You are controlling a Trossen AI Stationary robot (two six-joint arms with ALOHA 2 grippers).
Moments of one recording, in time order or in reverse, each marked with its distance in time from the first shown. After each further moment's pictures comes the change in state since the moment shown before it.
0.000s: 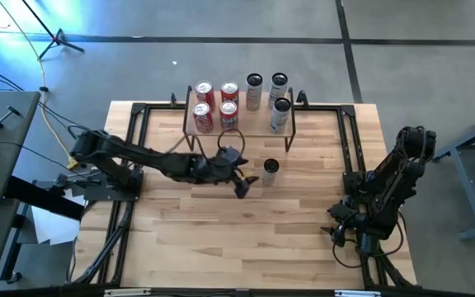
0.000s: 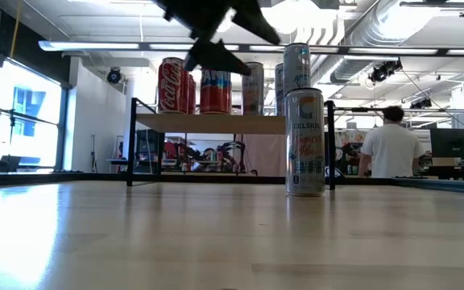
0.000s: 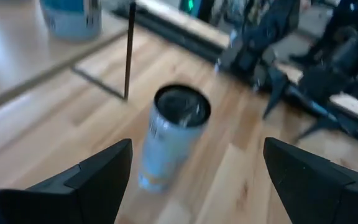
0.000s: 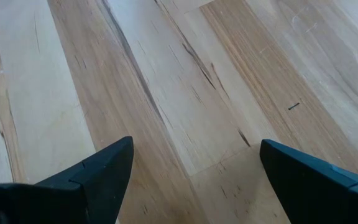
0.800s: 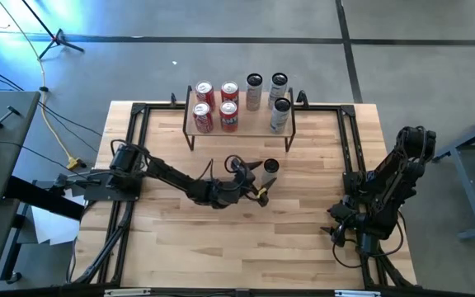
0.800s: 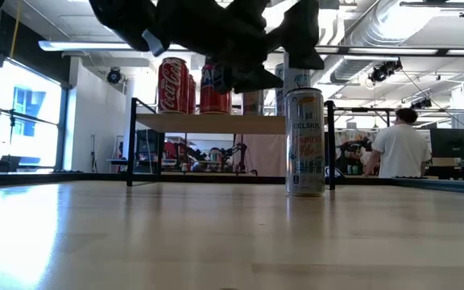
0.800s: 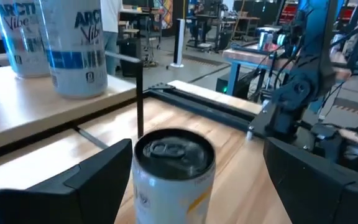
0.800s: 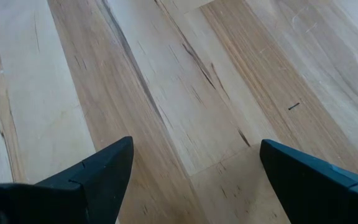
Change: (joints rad) left arm -0.087 0.393 0.001 0.789 -0.418 0.335; right arm 0.000 0.000 0.000 0.000 0.002 0.000
